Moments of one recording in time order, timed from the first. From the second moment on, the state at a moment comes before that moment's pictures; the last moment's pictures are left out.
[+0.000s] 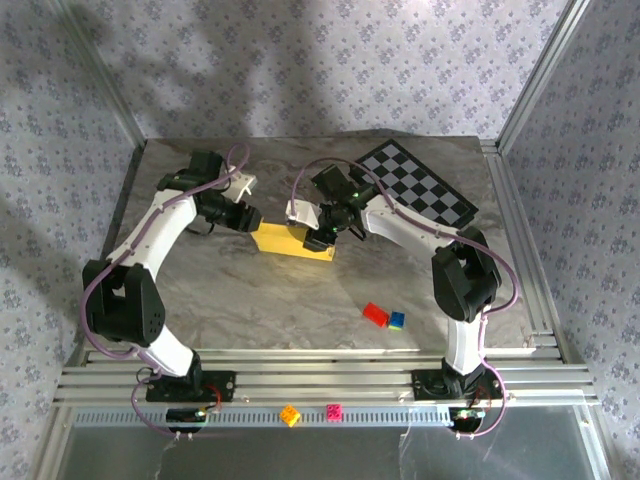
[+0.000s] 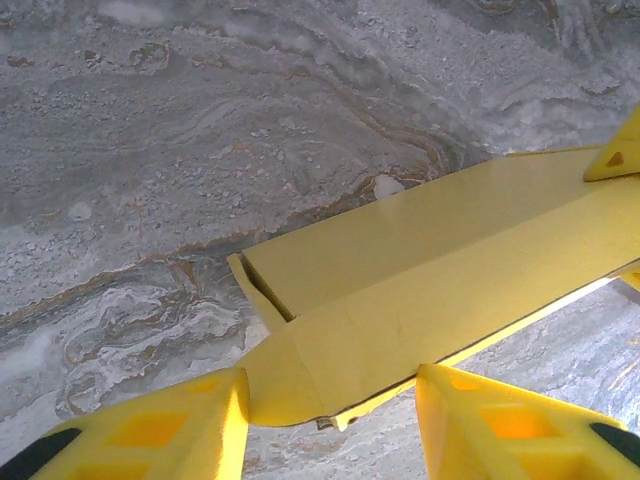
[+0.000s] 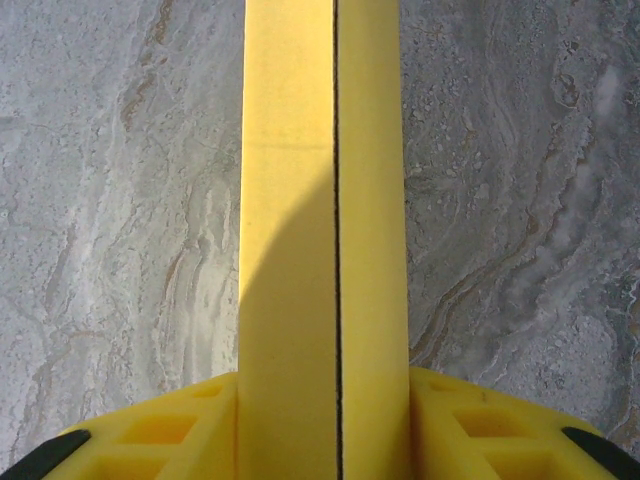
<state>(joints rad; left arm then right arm) -0.21 1.60 1.37 -0.92 0.38 0.17 0.69 1.89 1.56 -0.69 -0.31 -0.66</state>
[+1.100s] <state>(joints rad) -0.14 1.64 1.35 -0.86 0.52 0.37 0.67 1.89 1.56 -0.70 -0.32 -0.66</state>
